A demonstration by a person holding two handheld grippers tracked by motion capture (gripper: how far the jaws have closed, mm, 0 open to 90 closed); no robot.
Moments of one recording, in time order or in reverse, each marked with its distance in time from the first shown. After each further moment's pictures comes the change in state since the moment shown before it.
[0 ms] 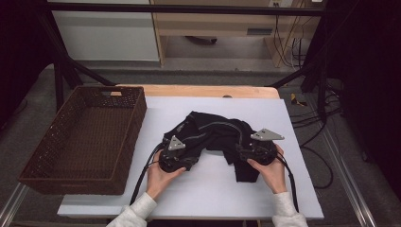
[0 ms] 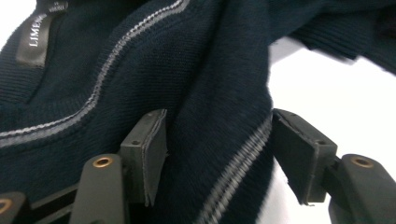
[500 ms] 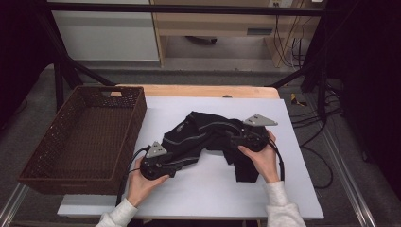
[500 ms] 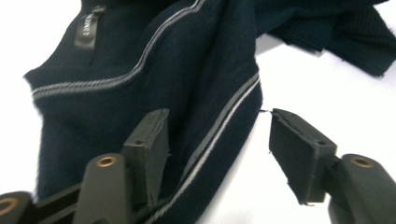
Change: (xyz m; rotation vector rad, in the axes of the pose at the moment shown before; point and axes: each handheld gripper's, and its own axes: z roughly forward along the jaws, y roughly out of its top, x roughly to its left) left arm 0.007 -0.018 -0.056 -0.072 -0.021 0.013; right arm 0.008 0.043 -0.001 -0.075 0.034 0.028
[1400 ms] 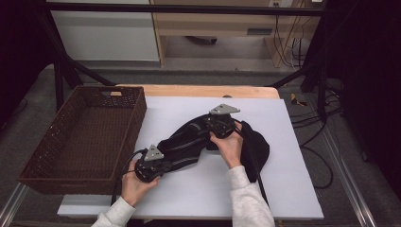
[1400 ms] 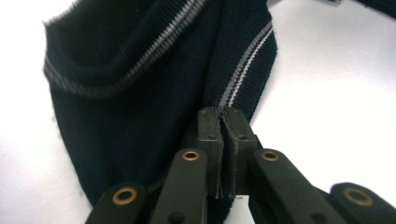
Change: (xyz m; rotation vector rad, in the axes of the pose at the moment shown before) left arm 0.006 -0.011 -0.019 0.134 0.048 0.067; right arm 0.054 0.047 0.081 -0.005 0.072 -0.031
